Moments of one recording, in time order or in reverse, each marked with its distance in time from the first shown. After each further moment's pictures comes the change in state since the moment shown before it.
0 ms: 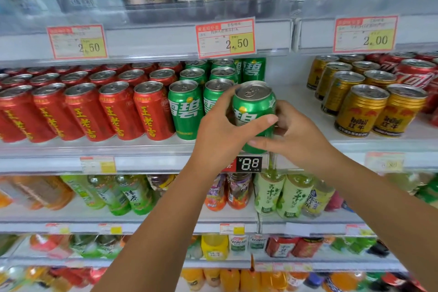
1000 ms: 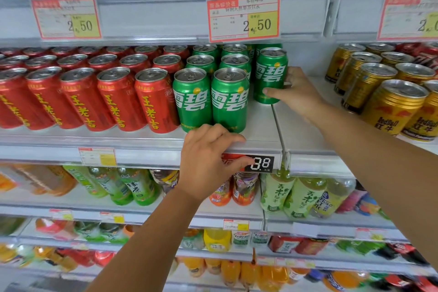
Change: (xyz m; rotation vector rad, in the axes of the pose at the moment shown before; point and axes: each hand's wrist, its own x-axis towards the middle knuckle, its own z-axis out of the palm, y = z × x) left_hand -0.019 -0.091 -0.022 0.813 0.091 0.479; right_hand 0.139 0.070 -0.018 -0.090 0.164 0.166
